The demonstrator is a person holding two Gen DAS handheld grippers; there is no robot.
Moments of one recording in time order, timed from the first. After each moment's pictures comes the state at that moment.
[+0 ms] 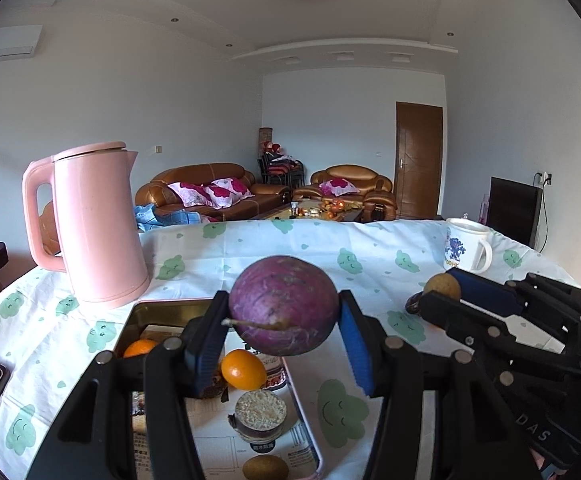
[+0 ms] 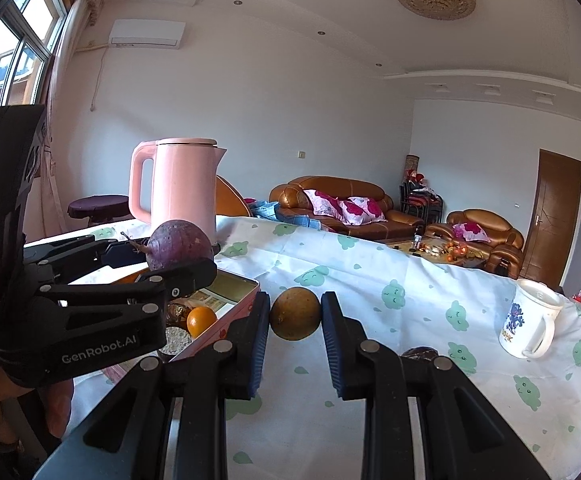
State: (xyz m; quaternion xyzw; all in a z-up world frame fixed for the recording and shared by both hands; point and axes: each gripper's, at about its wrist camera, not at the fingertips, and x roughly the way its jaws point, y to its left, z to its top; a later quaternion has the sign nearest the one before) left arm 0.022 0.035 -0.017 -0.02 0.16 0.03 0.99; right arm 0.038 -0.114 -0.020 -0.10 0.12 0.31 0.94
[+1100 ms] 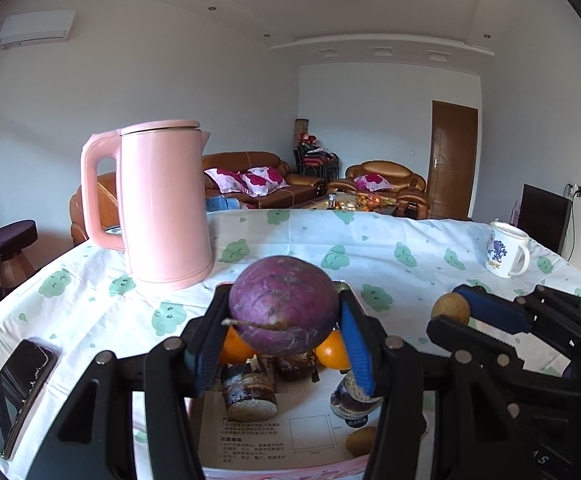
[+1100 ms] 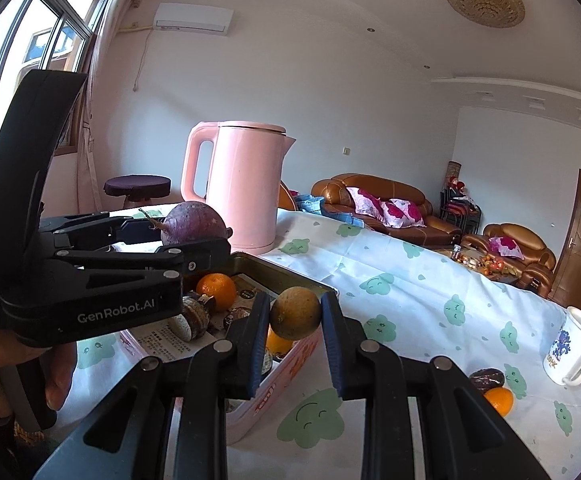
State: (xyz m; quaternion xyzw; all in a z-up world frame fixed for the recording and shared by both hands) left arm -0.001 0.100 -0.020 -0.04 0.18 0.09 0.98; right arm 0.022 -0.048 -0.026 -0.14 0.13 0.38 0.91
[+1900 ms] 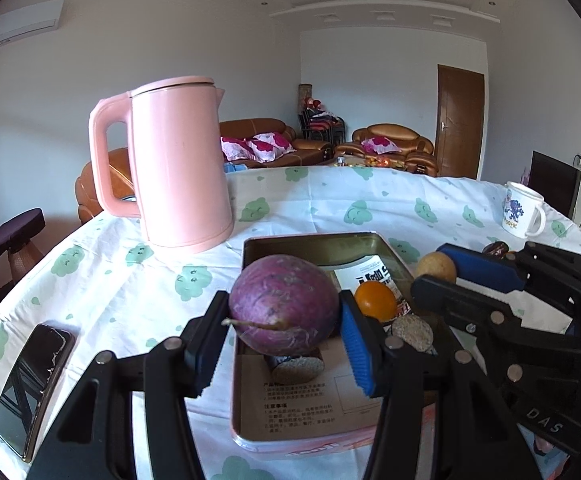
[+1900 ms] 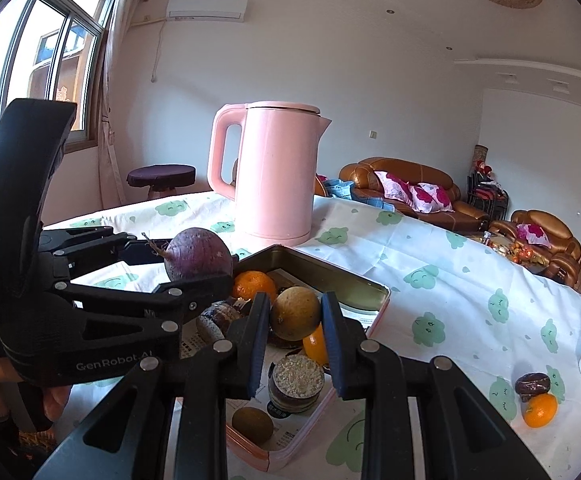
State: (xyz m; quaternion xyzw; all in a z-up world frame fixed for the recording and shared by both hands) left arm -0.001 0.122 -0.040 -0.02 0.25 0.10 0.96; right arm 0.034 -0.010 -0.033 -0.14 0.16 0.42 0.88
